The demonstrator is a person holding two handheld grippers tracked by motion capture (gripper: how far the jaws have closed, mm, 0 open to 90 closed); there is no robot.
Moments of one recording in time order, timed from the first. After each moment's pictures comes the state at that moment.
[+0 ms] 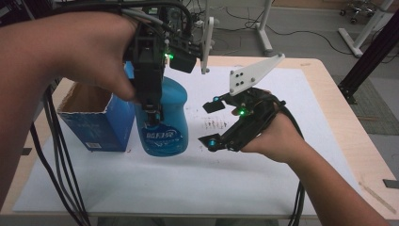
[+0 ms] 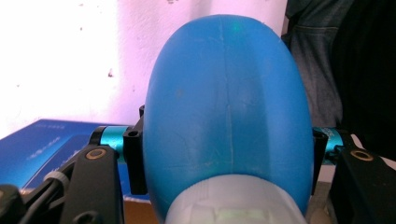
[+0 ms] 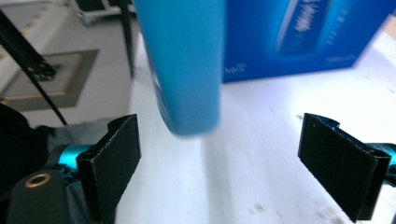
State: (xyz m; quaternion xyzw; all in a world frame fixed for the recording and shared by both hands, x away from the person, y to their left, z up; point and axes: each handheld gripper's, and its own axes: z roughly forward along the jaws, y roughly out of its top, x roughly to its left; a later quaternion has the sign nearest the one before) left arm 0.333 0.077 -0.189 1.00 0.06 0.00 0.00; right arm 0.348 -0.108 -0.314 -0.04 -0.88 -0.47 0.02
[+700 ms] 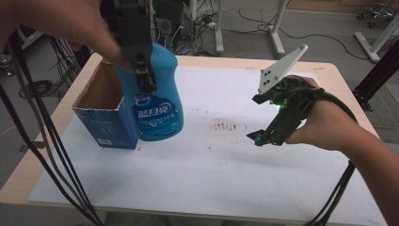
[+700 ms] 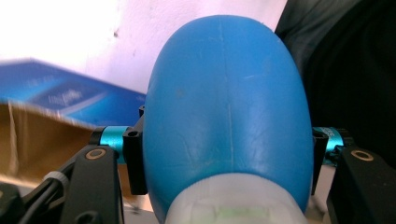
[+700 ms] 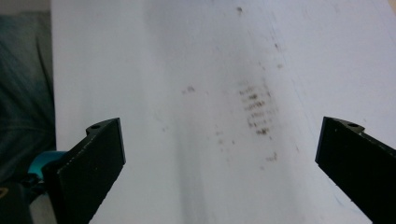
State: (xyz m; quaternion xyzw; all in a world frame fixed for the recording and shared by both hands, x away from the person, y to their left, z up) left arm 0.342 0.119 -0.131 0.98 0.22 -0.03 0.03; right arm 0.371 -0.149 -0.296 -0.06 -0.96 -0.27 -0.07
